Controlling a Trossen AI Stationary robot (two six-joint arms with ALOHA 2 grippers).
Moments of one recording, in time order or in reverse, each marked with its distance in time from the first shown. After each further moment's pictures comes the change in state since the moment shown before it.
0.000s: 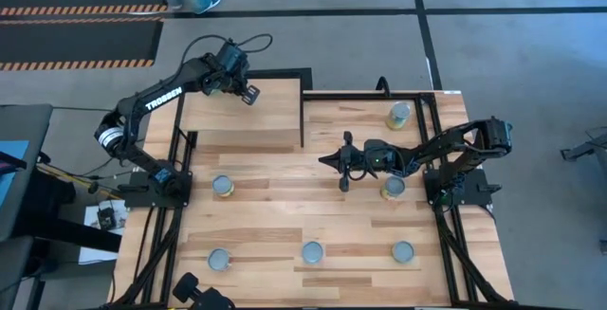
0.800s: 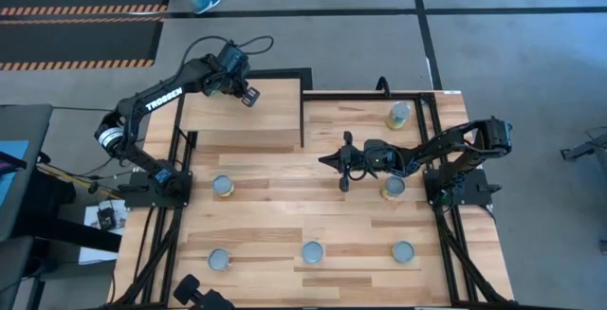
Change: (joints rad) left arm -0.014 0.000 0.000 -0.020 0.000 0.008; right arm 0.000 0.000 0.000 0.000 0.000 0.000
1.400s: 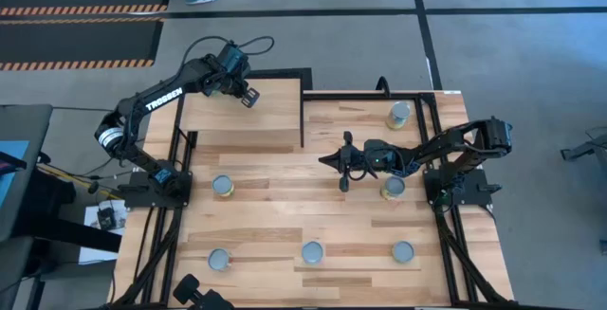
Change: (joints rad) left arm -0.002 0.000 -0.001 -0.002 -0.002 0.024; right arm 0.000 0.000 0.000 0.000 0.000 0.000
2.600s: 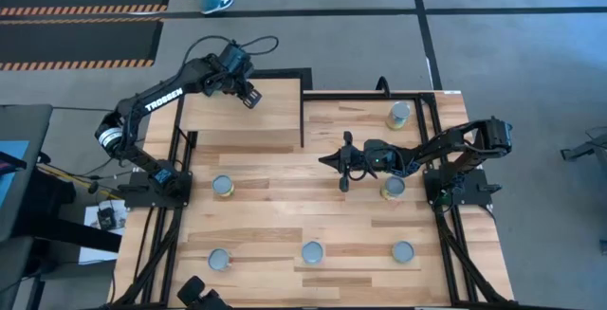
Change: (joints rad) left arm -0.037 0.000 0.037 -0.011 0.002 0.044; right arm 0.000 0.000 0.000 -0.005 0.000 -0.005
